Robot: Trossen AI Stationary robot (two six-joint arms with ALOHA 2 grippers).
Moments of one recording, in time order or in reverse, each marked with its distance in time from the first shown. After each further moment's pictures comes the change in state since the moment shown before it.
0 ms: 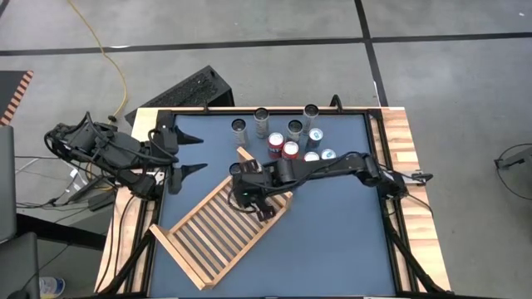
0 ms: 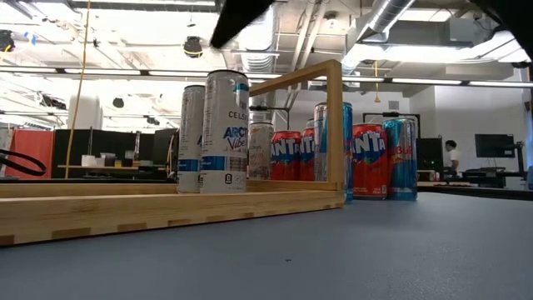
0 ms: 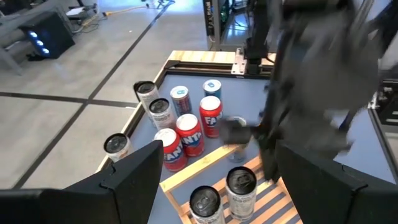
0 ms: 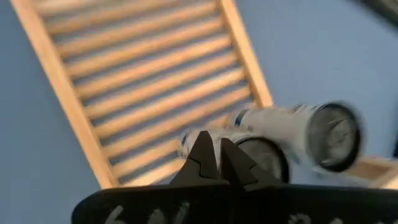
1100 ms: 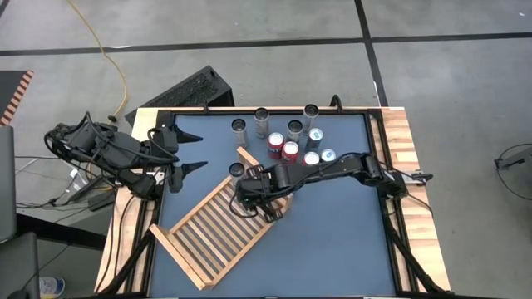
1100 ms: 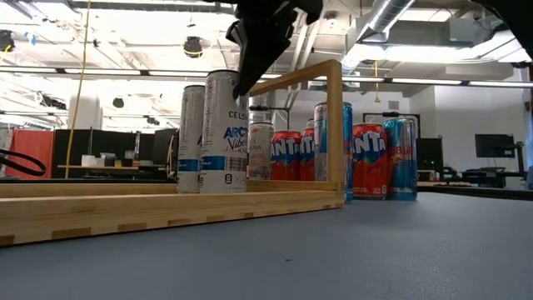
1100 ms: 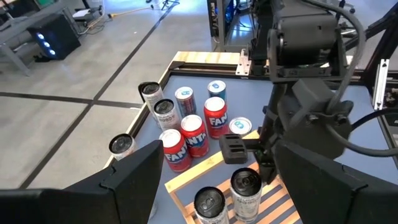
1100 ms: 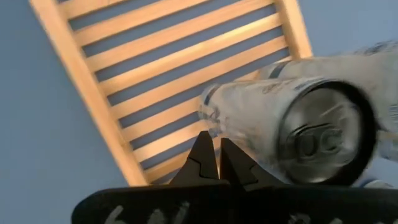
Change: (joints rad) left arm 0.000 0.000 0.000 0.000 -0.022 0.007; right arm -0.011 0.002 -0.170 -0.007 0.005 0.035
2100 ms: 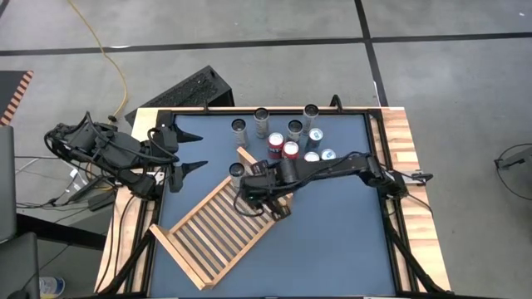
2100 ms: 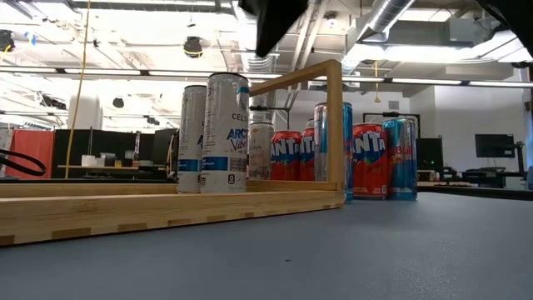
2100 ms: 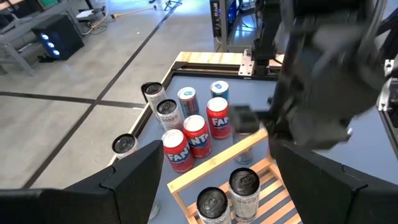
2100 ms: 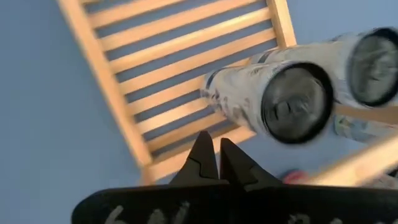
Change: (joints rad) left arm 0.000 0.000 0.000 0.000 -0.010 0.002; right arm 0.015 -0.010 0.175 -0.234 0.018 -0.027
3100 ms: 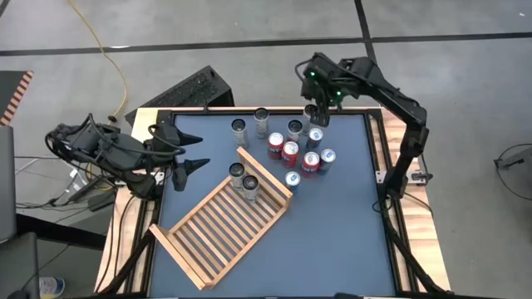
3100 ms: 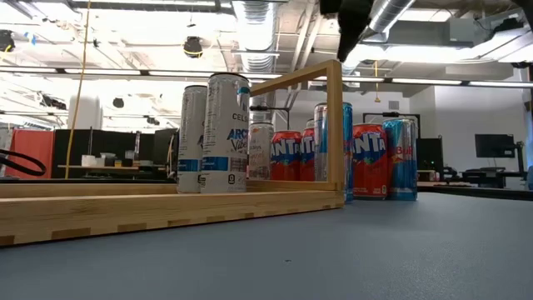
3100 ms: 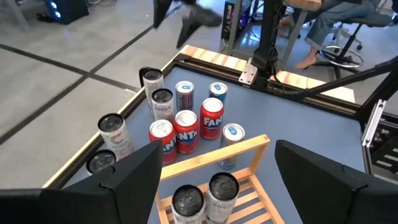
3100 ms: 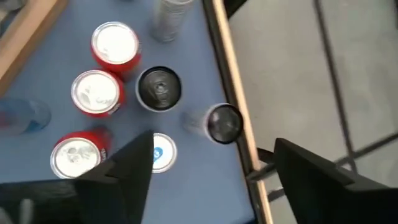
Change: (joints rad) left arm 0.000 0.014 -0.001 -0.003 -0.023 -0.237; right arm -0.674 -0.434 -0.193 -0.102 0.002 -0.040
